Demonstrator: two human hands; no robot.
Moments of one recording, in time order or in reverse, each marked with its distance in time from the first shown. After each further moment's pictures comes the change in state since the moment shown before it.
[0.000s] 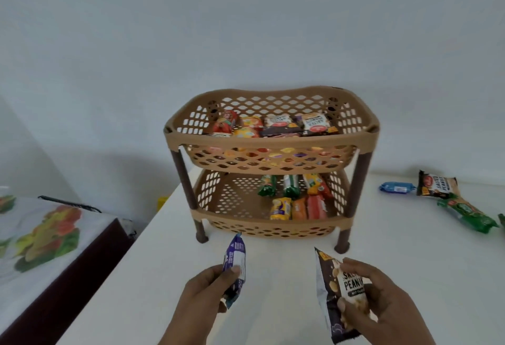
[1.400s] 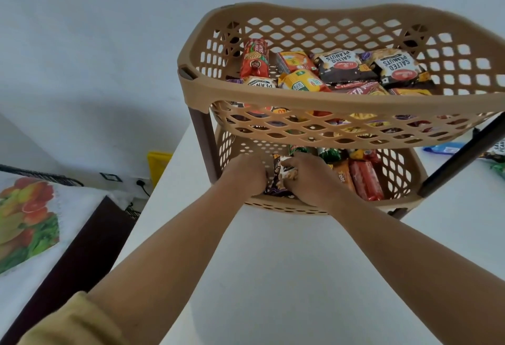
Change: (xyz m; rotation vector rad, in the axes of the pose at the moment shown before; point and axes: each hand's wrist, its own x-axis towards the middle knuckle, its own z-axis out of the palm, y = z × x) left_hand 0.232 0.099 0.005 1.657 -0.186 0.442; right_hand 0.228 -0.053 0.187 -0.853 -0.210 -0.070
